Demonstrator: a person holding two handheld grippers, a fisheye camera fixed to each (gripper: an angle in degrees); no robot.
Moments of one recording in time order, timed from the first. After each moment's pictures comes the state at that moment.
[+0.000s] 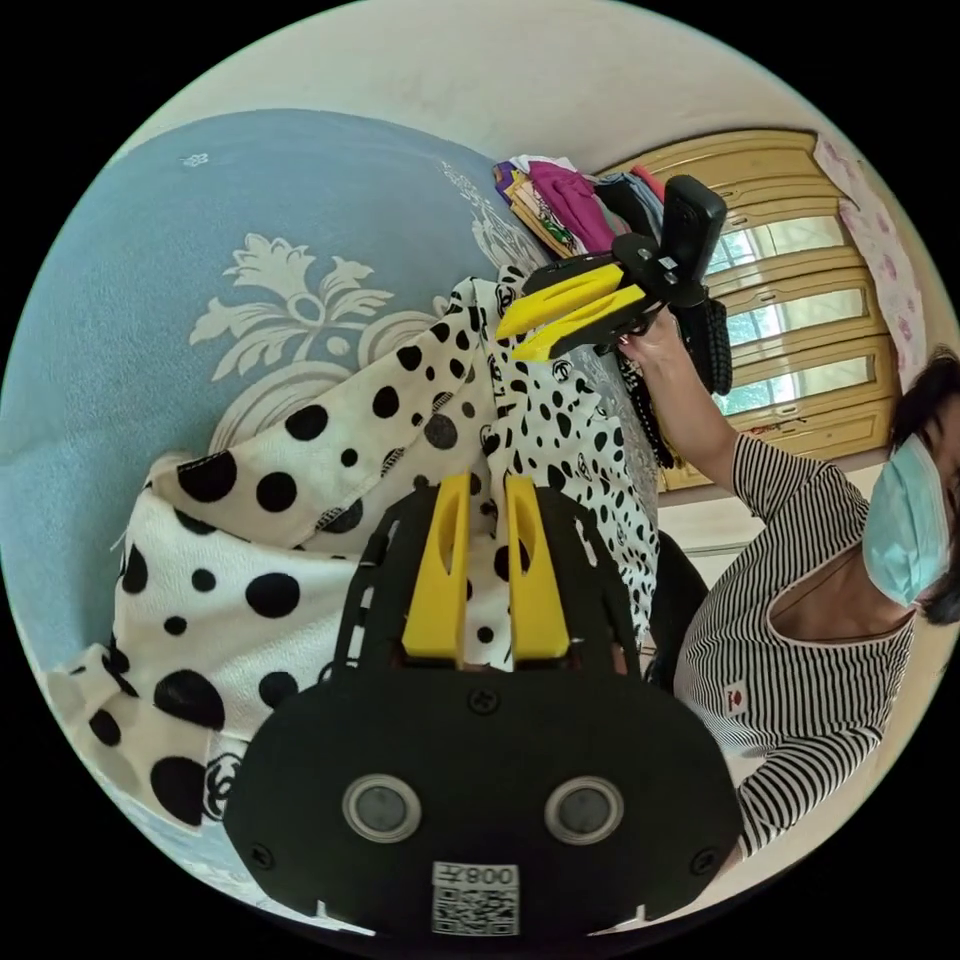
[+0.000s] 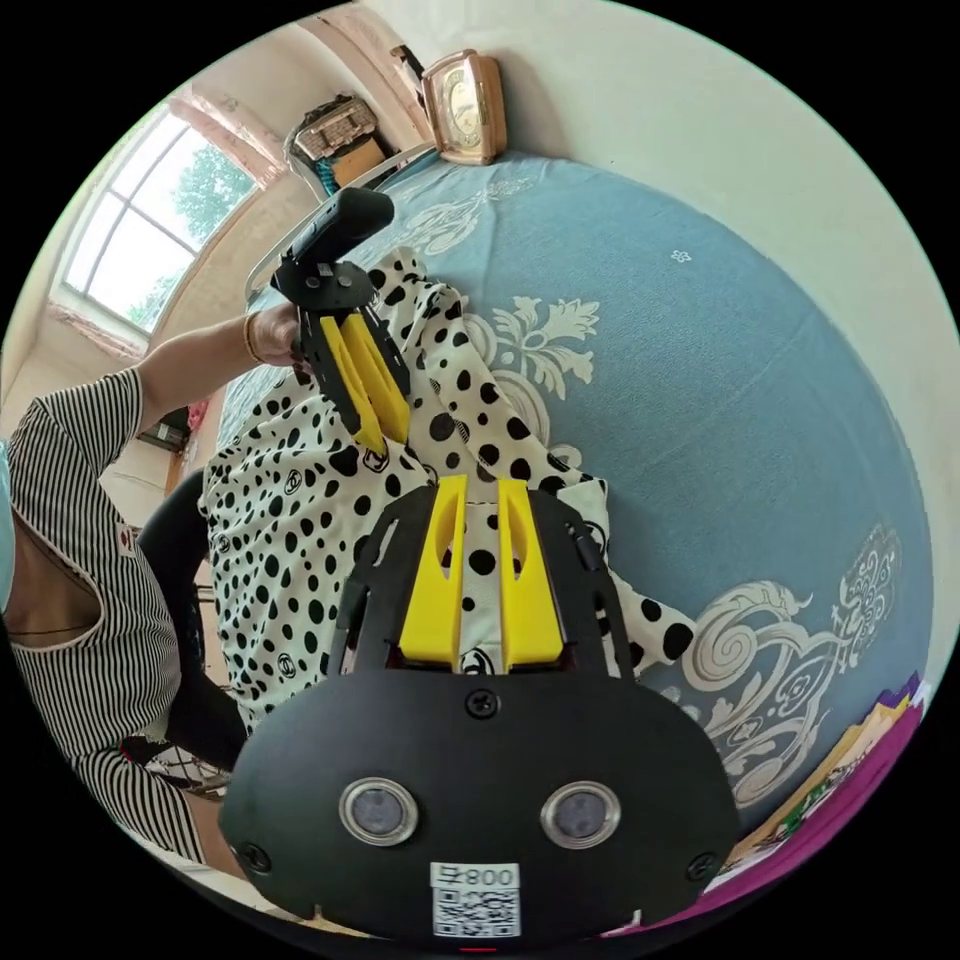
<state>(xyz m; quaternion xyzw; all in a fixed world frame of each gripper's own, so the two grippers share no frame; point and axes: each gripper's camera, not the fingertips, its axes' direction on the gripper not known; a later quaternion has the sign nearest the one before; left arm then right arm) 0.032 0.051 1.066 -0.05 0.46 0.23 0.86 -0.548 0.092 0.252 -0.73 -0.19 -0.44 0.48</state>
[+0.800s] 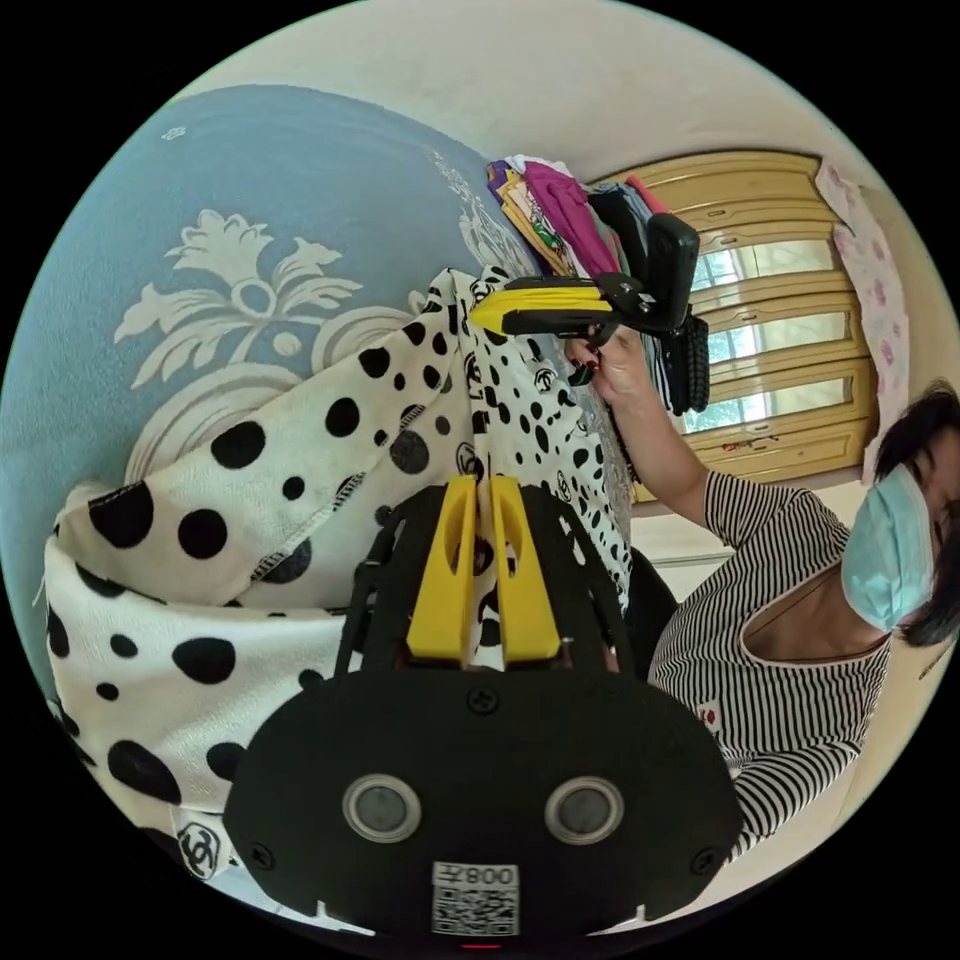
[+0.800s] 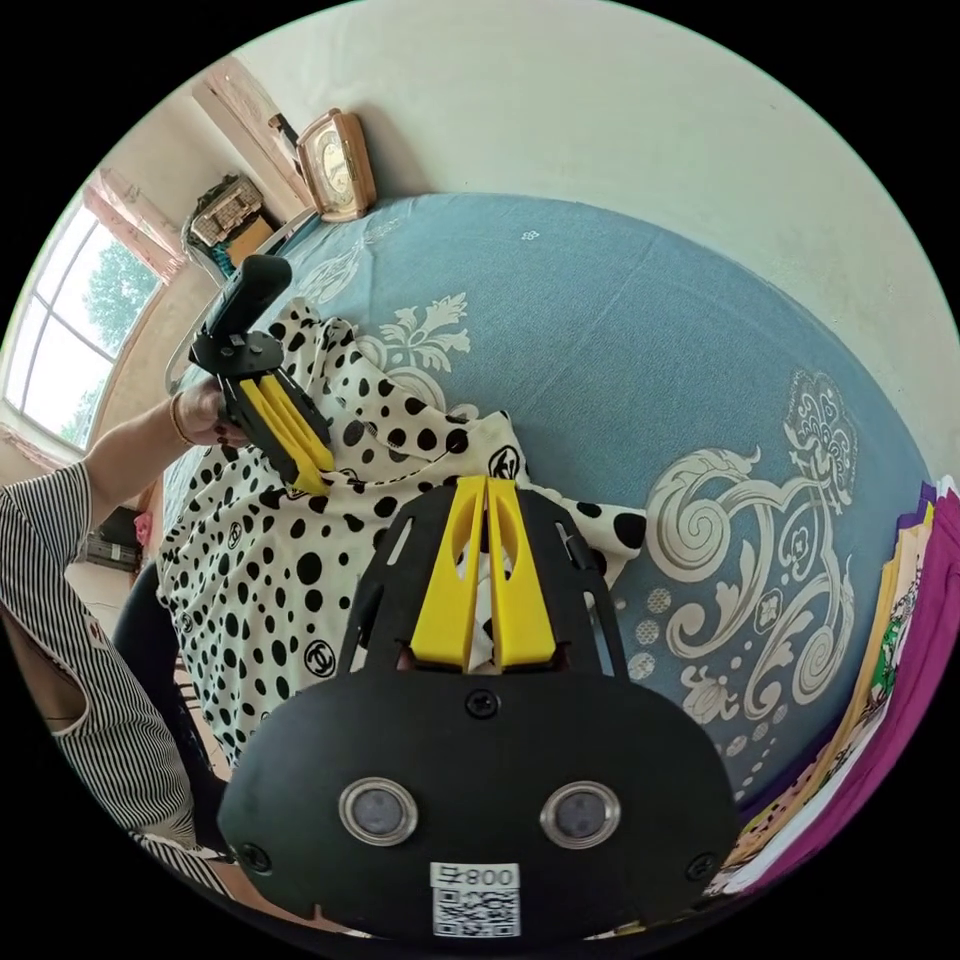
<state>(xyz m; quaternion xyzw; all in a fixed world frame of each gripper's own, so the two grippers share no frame) -0.016 0.073 1.084 -0.07 0.53 0.19 0.82 -0.478 0.029 0.255 -0.69 -0.08 -0.41 0.59</state>
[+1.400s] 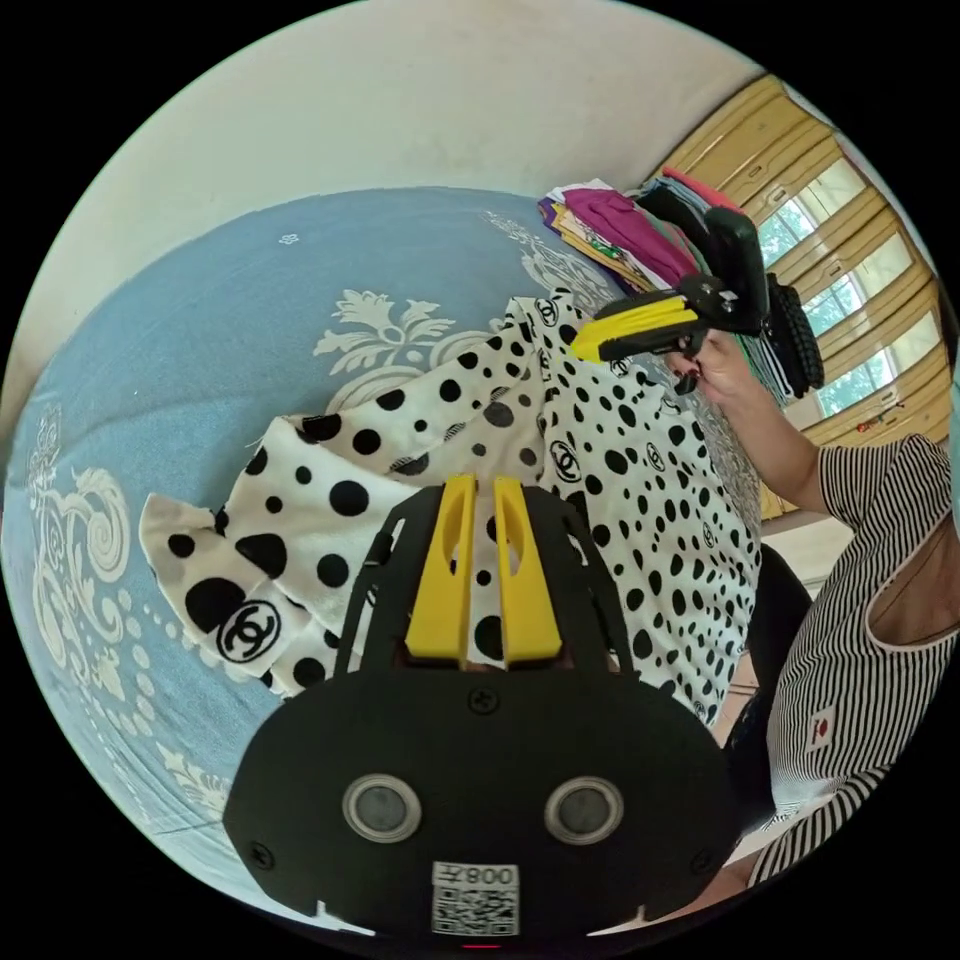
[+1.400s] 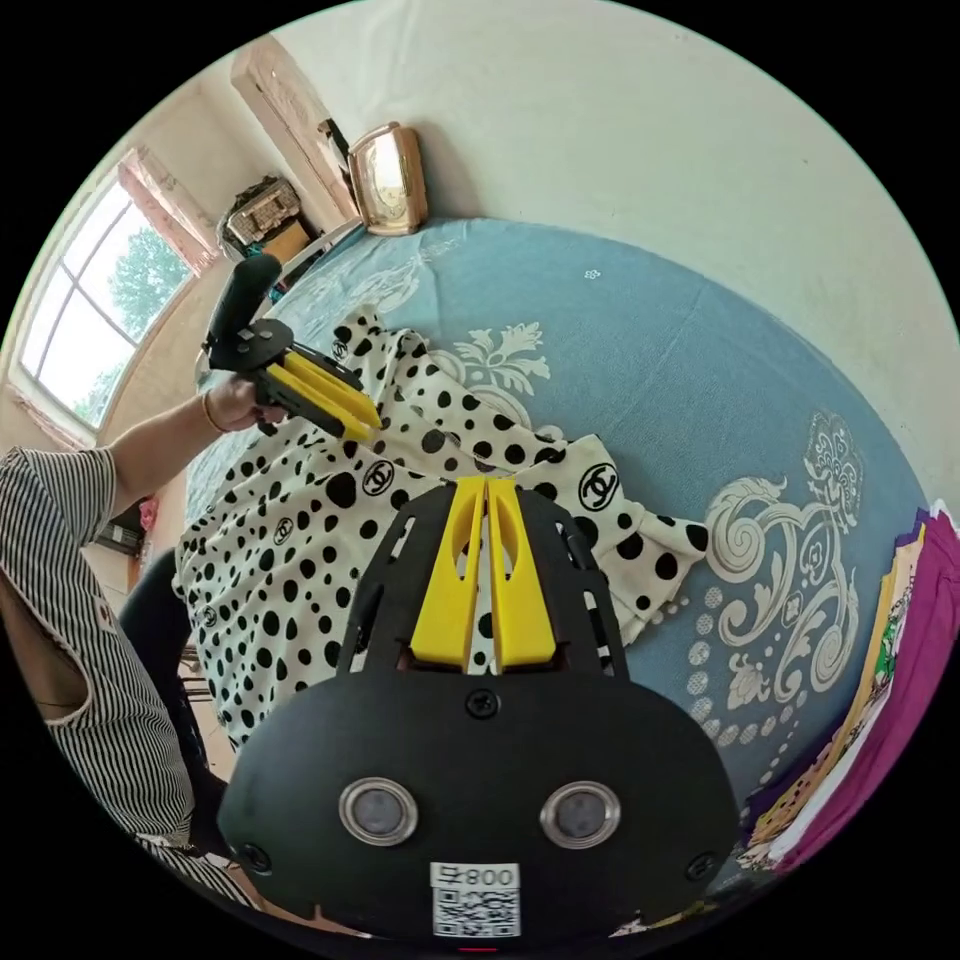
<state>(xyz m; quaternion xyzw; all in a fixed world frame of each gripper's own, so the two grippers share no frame) -0.112 0.182 0.988 0.05 0.32 0.19 0.93 -0.511 0.012 0.174 -0.67 -0.10 -0.45 0.58</state>
